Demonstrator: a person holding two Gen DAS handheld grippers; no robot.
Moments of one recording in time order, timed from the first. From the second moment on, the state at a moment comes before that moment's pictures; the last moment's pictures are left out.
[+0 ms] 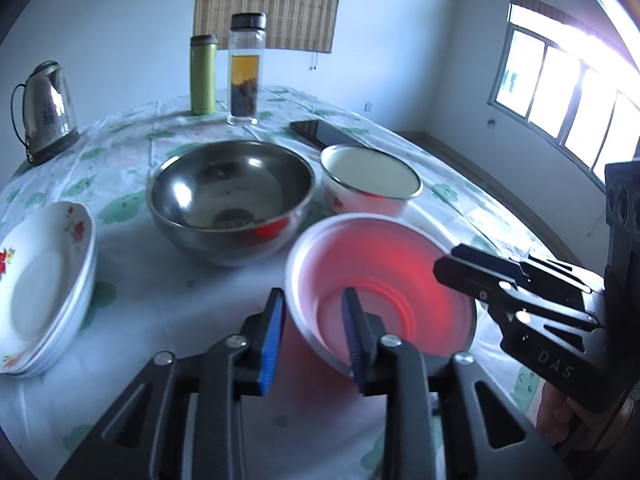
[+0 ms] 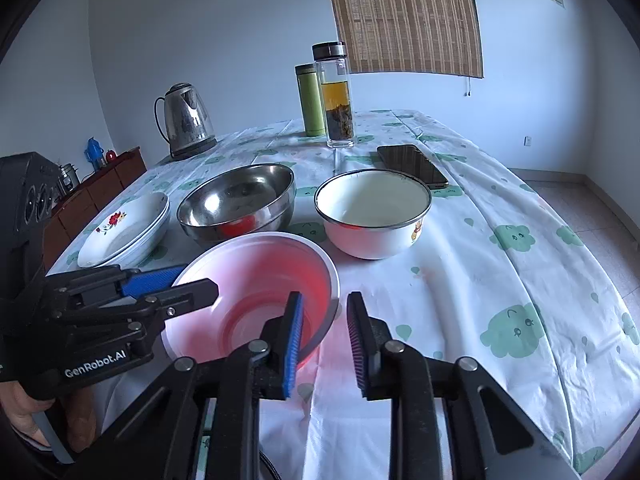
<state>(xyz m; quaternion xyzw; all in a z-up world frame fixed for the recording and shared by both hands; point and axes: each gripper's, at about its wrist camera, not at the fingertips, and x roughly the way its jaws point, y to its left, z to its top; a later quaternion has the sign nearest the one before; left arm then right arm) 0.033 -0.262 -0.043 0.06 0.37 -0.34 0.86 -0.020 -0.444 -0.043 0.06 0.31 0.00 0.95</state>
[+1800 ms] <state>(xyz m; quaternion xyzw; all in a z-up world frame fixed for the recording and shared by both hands) 0.114 -0.233 0.039 0.02 0.27 -0.34 0.90 0.043 -0.410 0.036 0.01 0.26 0.01 0.97</state>
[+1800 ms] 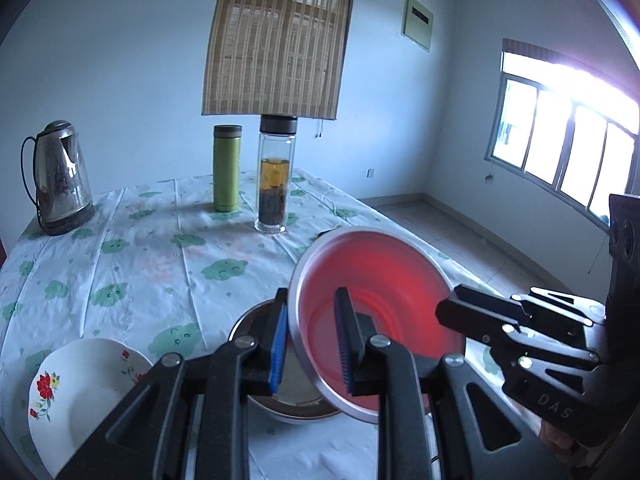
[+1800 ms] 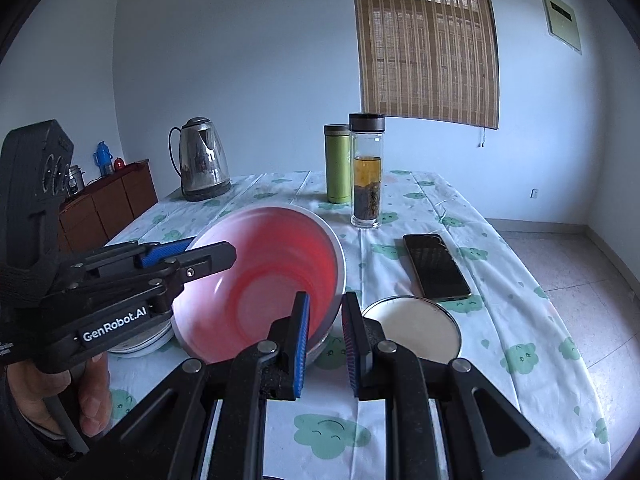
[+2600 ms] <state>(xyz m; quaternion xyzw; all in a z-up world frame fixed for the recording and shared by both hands) 0.147 -0.220 0.013 -0.01 0.32 -0.31 0.90 0.084 -0.389 0.021 0.00 0.29 0.02 0.96</state>
